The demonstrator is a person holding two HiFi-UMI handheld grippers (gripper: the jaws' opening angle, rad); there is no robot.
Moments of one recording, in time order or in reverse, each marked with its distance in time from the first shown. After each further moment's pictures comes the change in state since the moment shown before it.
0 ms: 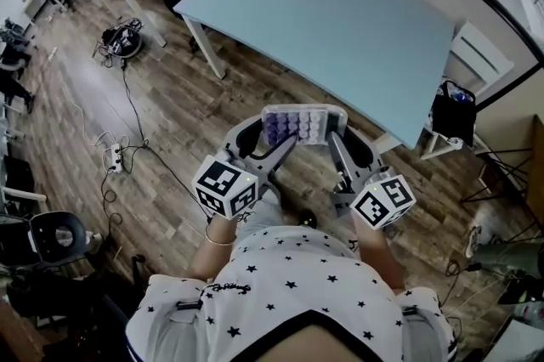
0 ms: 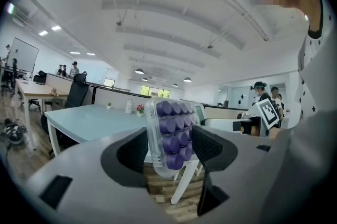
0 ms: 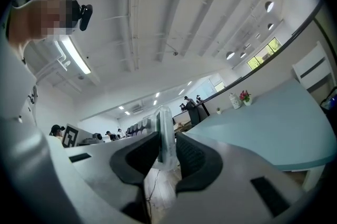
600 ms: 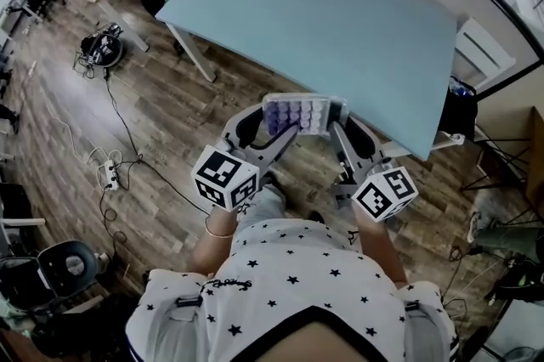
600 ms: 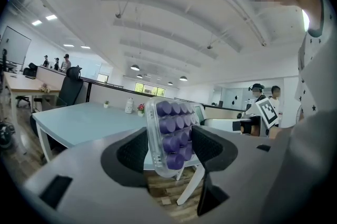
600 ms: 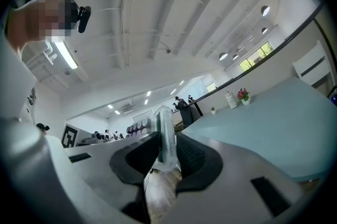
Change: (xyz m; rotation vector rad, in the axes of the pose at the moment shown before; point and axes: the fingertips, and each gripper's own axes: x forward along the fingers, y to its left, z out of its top) left arm 0.060 0.110 0.019 -0.013 0.030 -0.088; right arm 0.110 -0.044 0.004 0.013 0.003 -0.102
